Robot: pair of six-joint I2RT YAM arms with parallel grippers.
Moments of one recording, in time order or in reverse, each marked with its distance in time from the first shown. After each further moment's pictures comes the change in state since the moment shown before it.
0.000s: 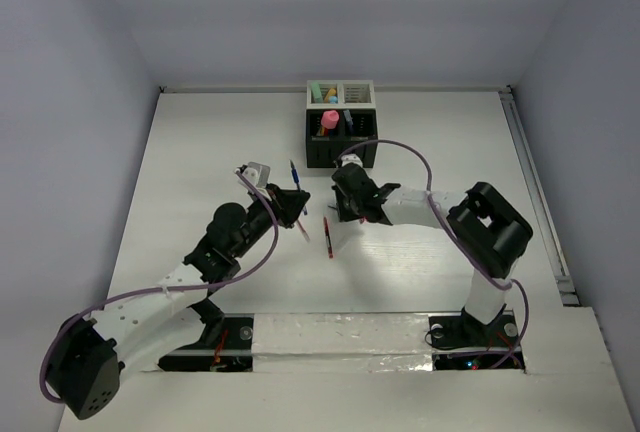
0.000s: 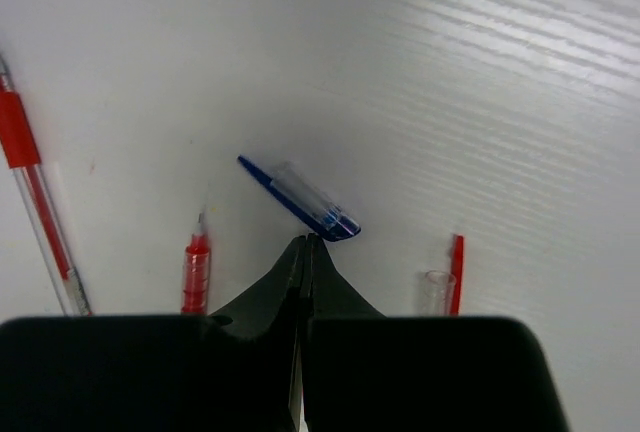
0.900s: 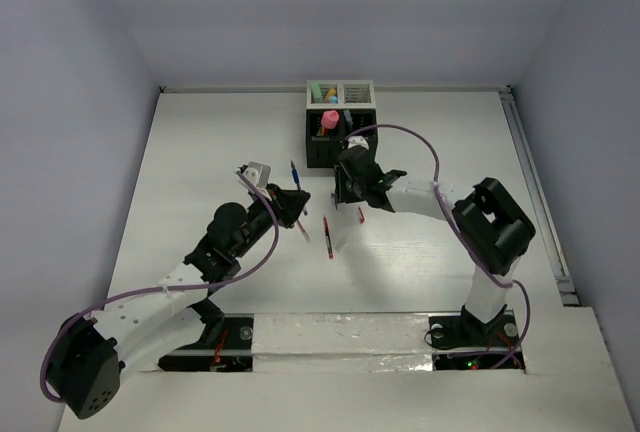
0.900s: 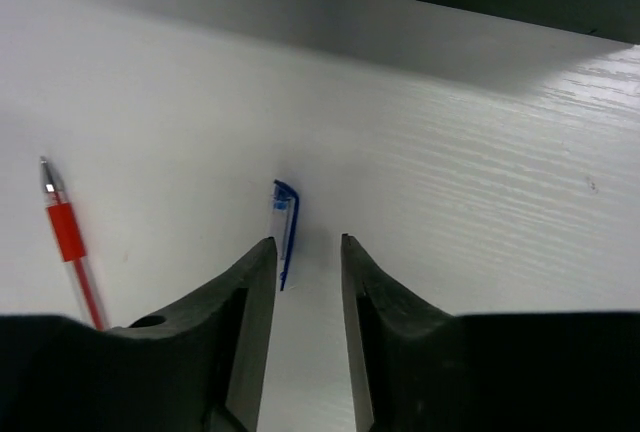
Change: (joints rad) left arm 0.000 0.008 0.000 0.000 0.001 0.000; right arm -0.075 0.019 0.083 0.022 0.001 -0.006
